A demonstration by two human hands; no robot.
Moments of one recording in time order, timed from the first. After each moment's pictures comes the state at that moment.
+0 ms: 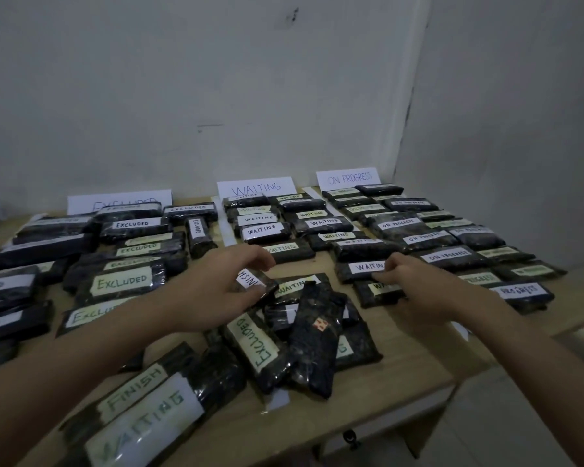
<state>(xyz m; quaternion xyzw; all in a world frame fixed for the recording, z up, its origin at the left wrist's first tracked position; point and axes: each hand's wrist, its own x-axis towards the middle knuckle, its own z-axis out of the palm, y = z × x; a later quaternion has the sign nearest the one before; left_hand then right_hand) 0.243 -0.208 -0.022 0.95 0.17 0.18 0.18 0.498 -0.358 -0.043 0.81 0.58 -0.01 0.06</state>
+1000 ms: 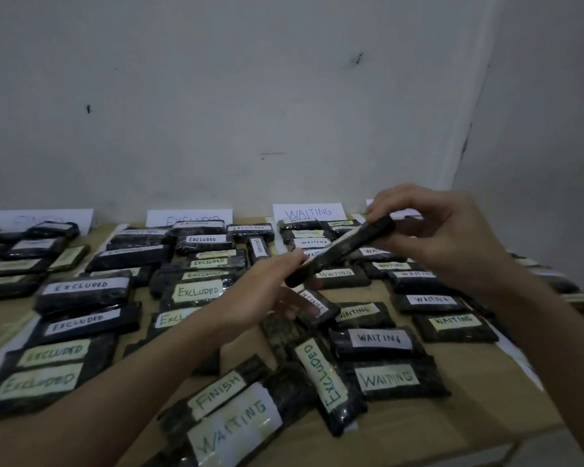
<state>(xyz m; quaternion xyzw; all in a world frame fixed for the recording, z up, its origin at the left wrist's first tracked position) 0.211 -0.212 -0.004 0.75 0.23 0.24 0.57 0.395 -0.326 0.052 0.49 0.68 -0.10 -0.53</state>
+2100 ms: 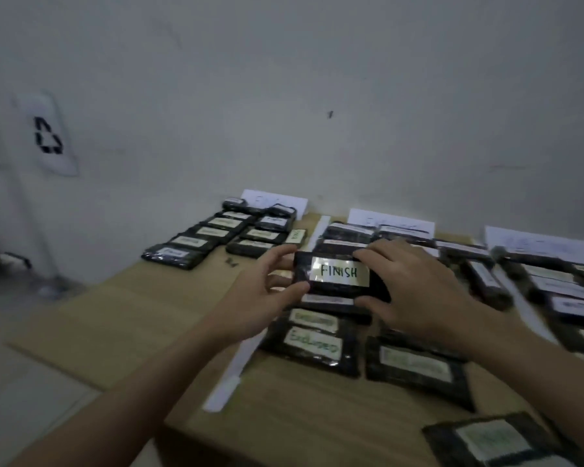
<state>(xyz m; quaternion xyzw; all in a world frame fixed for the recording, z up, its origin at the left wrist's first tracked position) -0.051 -0.150 -0.036 0.69 0.41 0.46 0.38 0.164 -0.164 0.000 0.49 0.84 0.20 -0.13</state>
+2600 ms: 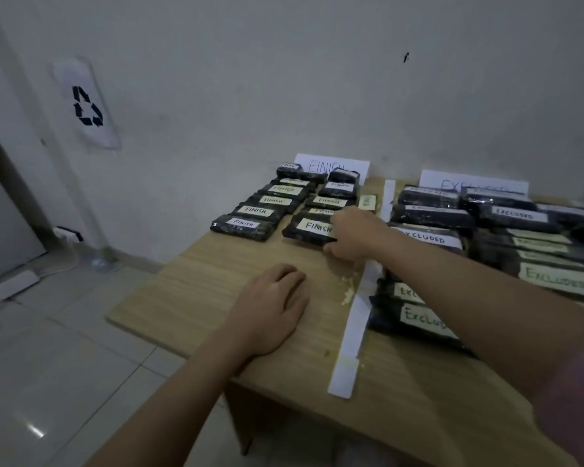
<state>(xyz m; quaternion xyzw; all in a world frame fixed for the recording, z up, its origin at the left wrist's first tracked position) -0.174 -0.137 -0.099 0.80 0.56 0.22 0.06 -0.016 -0.031 -0.041 0.58 0.81 0.04 -0.01</state>
